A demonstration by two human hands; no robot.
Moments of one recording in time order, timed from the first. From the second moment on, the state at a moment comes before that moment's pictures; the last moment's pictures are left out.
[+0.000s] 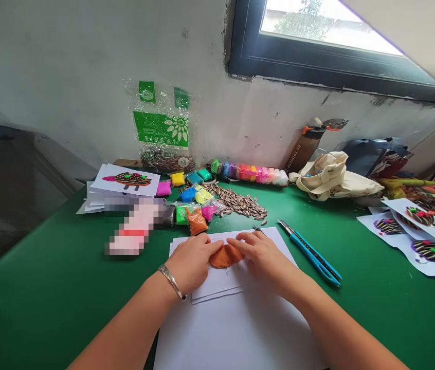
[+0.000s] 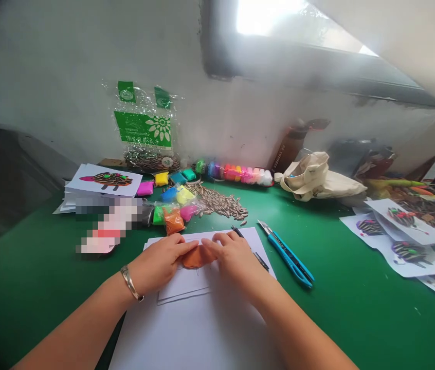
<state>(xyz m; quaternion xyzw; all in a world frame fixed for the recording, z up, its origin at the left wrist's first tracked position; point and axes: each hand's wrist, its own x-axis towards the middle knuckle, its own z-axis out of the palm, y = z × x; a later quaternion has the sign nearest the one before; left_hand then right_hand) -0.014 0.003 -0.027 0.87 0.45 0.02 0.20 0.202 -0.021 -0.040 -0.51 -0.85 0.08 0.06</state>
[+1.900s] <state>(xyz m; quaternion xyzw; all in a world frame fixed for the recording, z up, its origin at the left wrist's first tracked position) -0.016 0.011 -0.023 0.85 0.43 0.05 0.29 0.192 -0.056 -0.027 -0.46 -0.88 0.09 0.01</state>
